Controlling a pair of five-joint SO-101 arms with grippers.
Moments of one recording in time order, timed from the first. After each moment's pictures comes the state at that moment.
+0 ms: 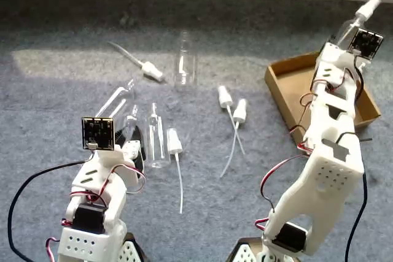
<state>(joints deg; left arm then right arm) 4.4 -104.1 95.9 45.5 14.6 18.1 33.6 2.6 -20.6 -0.9</state>
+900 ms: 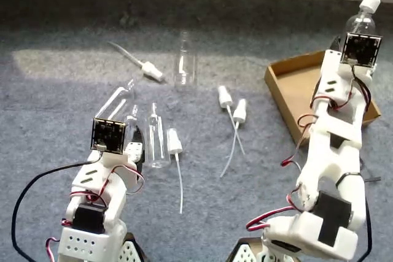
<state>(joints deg) 4.4 -104.1 95.9 45.5 4.9 17.2 -6.9 37.2 -20.6 14.3</state>
